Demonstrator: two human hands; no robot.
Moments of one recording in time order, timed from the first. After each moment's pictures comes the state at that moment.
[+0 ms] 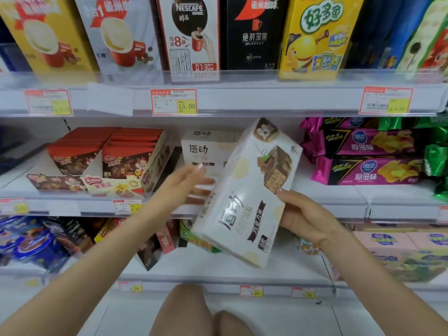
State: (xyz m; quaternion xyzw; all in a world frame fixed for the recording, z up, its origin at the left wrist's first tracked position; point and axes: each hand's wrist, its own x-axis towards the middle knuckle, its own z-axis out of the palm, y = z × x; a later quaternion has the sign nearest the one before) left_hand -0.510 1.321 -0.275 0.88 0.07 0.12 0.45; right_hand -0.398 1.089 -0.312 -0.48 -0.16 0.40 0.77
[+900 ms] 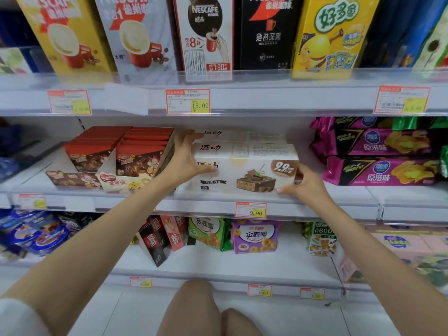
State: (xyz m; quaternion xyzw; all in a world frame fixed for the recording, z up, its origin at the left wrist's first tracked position) left_hand -0.454 1.373 -0.276 0.91 0.12 0.24 0.31; right_hand -0.339 1.110 -0.320 -0.84 -0.22 0.02 0.49
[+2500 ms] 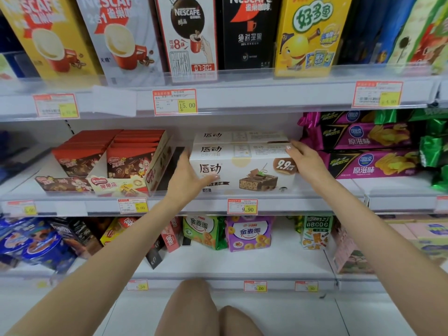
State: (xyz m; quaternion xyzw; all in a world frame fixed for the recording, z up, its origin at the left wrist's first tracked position) left_hand -0.464 1.334 -0.304 0.88 0.18 0.24 0.36; right_hand -0.324 1.103 -0.289 -0.82 -0.17 0.02 0.54
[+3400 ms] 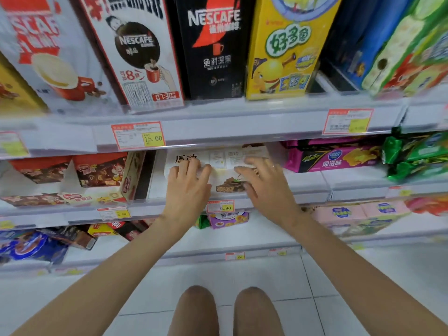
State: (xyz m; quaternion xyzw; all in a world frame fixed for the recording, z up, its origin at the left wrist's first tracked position) left_hand -0.457 1.286 -0.269 0.96 0.02 0.27 -0.10; right_hand -0.378 1.105 -0.278 -0.86 -0.42 -0.23 0.17
